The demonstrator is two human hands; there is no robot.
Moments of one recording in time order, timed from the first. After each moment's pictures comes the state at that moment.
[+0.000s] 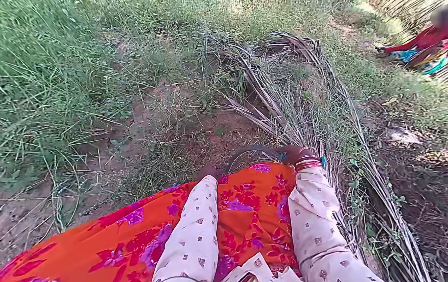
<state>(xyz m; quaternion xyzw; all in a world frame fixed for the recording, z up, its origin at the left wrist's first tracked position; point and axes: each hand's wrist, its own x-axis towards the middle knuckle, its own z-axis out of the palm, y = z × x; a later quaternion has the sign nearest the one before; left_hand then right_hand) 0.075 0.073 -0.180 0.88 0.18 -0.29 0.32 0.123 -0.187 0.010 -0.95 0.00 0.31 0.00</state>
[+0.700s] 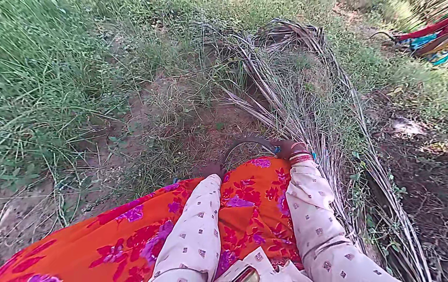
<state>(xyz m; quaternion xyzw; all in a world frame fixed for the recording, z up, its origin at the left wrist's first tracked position) 0.067 0.055 -0.188 0.91 0.09 -0.31 0.27 0.135 -0.188 -0.022 -0.95 -0.01 0.31 0.00</state>
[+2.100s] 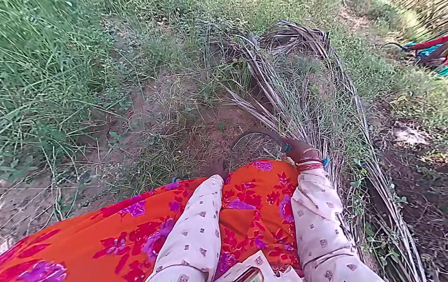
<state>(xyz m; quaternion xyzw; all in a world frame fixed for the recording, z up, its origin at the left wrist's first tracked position) 0.072 0.045 -0.208 0.91 0.08 -0.22 0.33 0.128 -0.193 0.003 -0.97 0.06 0.25 0.02</state>
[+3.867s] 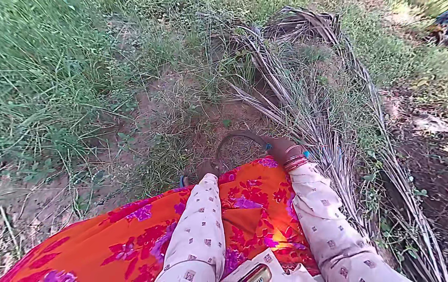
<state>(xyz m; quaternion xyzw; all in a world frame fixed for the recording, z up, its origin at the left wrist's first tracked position) 0.030 0.058 -0.225 0.92 0.26 0.02 0.28 0.113 -0.124 -0.012 -0.96 -0.07 0.27 -0.01</state>
